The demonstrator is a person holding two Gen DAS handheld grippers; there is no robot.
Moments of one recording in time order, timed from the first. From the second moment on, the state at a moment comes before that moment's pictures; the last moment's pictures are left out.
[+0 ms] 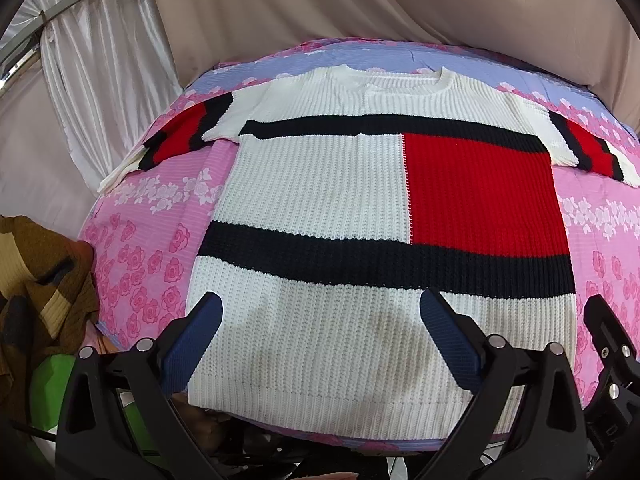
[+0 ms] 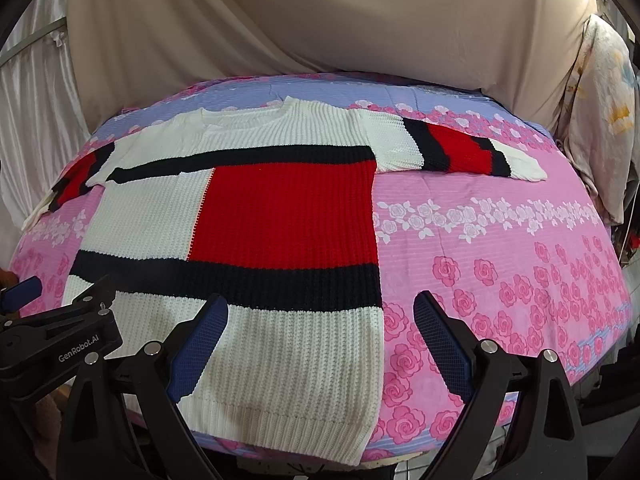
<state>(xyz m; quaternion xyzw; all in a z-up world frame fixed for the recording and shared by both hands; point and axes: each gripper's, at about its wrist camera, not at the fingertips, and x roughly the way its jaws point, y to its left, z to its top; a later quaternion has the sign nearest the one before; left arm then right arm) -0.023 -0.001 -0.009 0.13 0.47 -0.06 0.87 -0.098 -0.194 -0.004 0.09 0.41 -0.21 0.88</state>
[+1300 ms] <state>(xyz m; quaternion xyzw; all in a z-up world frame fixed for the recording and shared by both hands) -0.021 -0.007 -0.011 0.13 0.47 -0.06 0.87 -0.099 -0.195 -0.004 0.09 0.41 -0.21 0.88</state>
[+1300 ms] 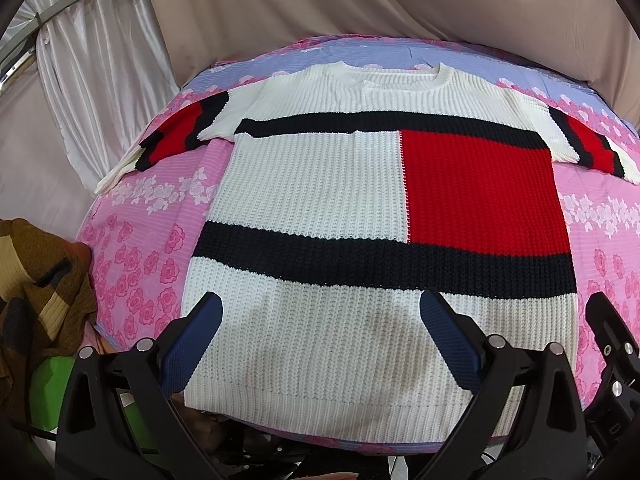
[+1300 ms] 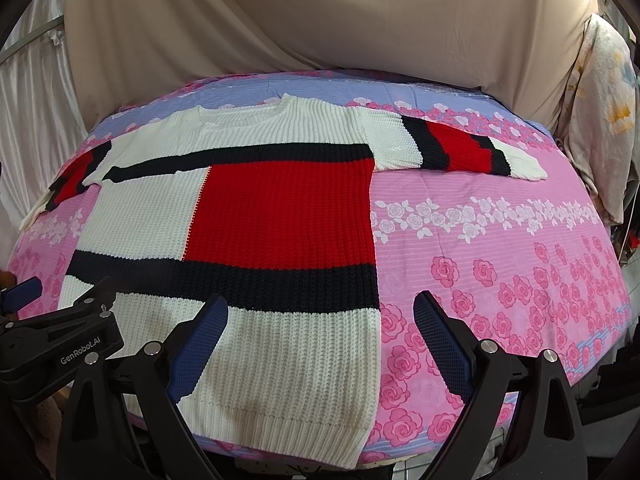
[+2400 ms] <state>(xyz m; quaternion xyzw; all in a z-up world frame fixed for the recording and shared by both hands) 0.001 -0.031 -0.026 0.13 0.50 -0.06 0.86 -0.083 -0.239 -0.022 0.14 0.43 -0.19 0.87</state>
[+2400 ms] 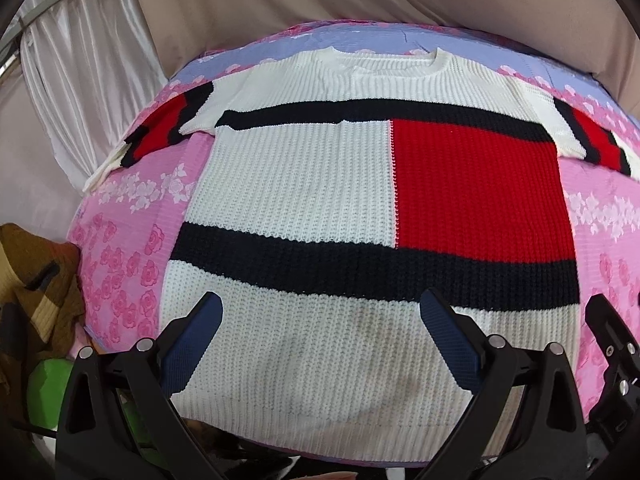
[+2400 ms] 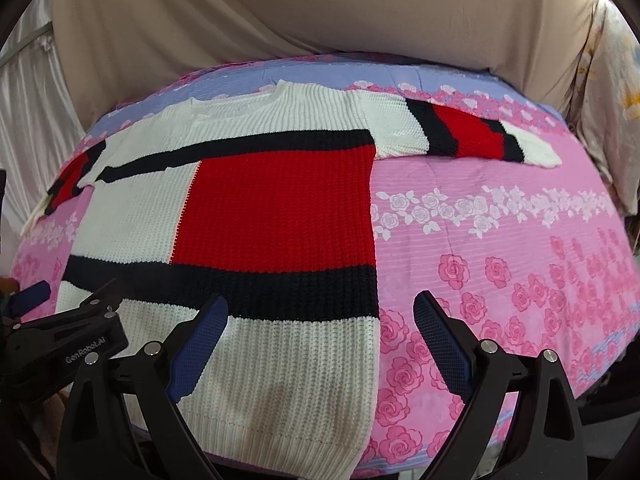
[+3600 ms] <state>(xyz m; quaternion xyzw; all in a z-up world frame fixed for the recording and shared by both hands) 0.073 -0.050 -0.024 -0.01 0.51 0.02 0.86 -0.016 -0.618 0.004 0.39 0.18 -0.10 0.90</state>
